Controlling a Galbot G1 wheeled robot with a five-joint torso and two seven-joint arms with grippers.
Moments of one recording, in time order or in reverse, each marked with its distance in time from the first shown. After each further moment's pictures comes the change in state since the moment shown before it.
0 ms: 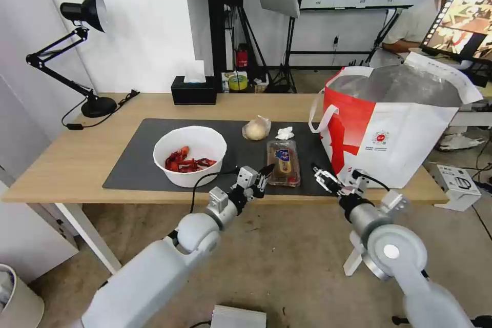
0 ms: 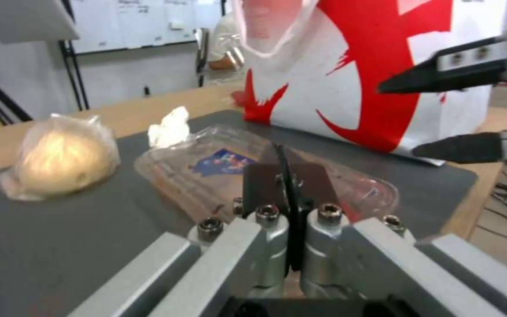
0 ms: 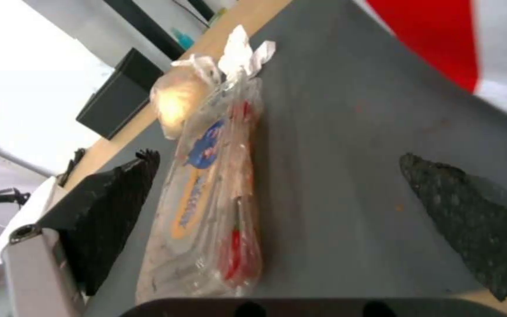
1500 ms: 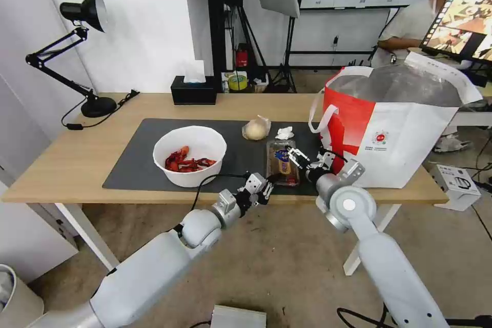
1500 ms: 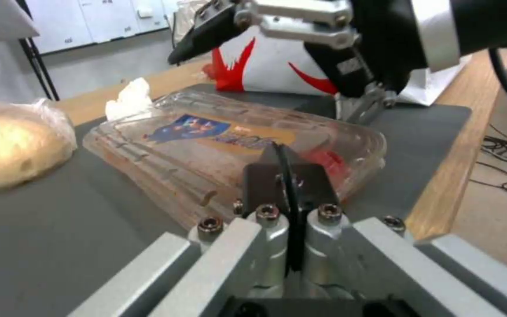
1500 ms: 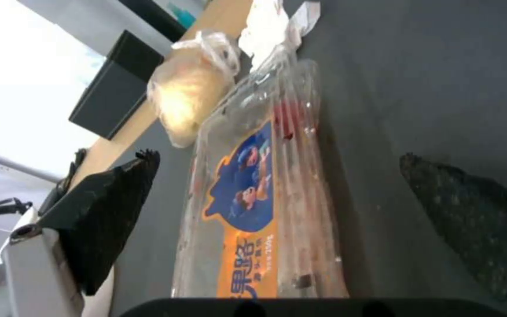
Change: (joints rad) left arm -0.040 -0.033 0.054 0.106 0.091 -0.023 0.060; right arm 0.306 0.104 -0.159 -0.273 0.053 -0.025 0.059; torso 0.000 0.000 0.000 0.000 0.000
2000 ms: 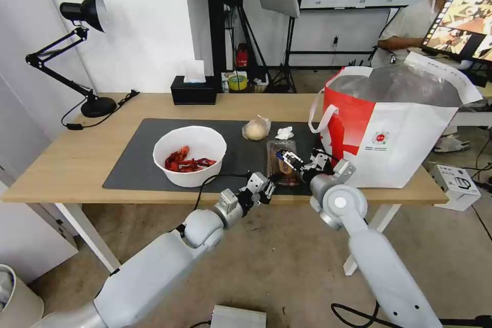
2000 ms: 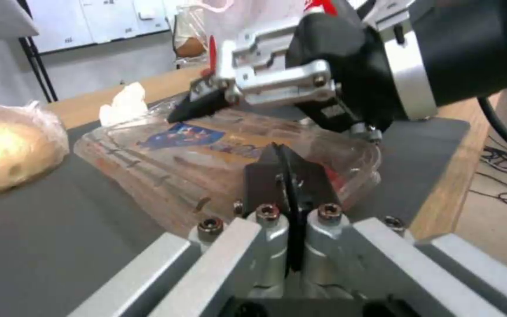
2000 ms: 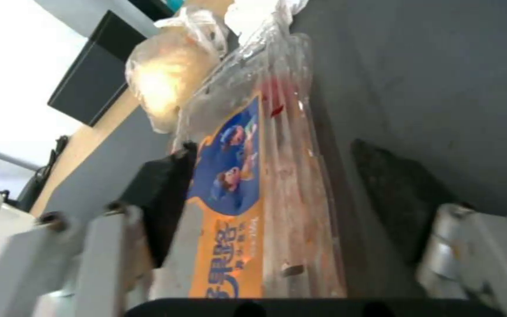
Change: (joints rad) left arm 0.003 -0.026 -0.009 0.009 -0.006 0.001 -0.001; right arm 0.015 0.012 -0.021 -0.041 -0.035 -0.031 -0.003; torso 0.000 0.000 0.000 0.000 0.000
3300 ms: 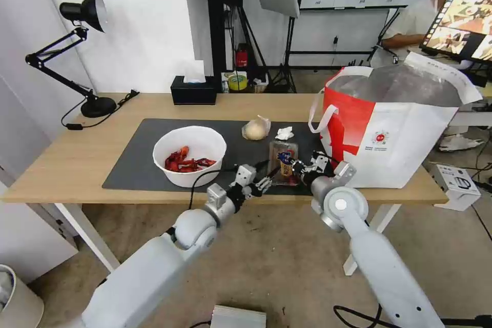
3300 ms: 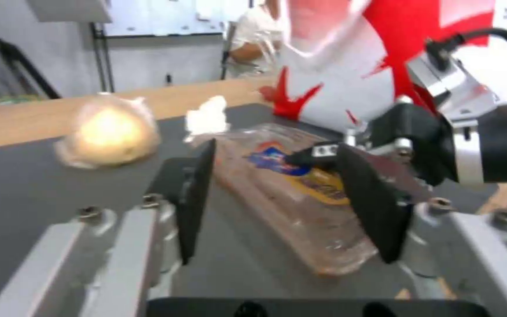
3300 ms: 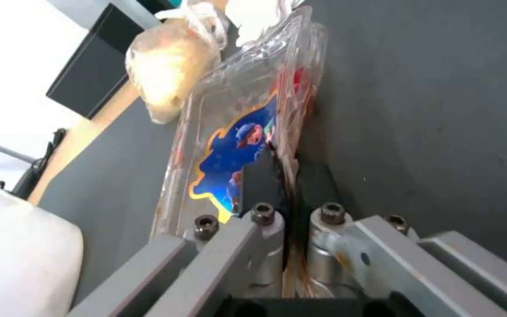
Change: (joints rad) left arm 0.155 0.069 -0.181 -0.190 -0.118 0.076 -0.074; right arm -0.023 -0.013 -0.008 0.019 -0.023 0.002 -0.014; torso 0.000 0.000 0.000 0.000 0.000
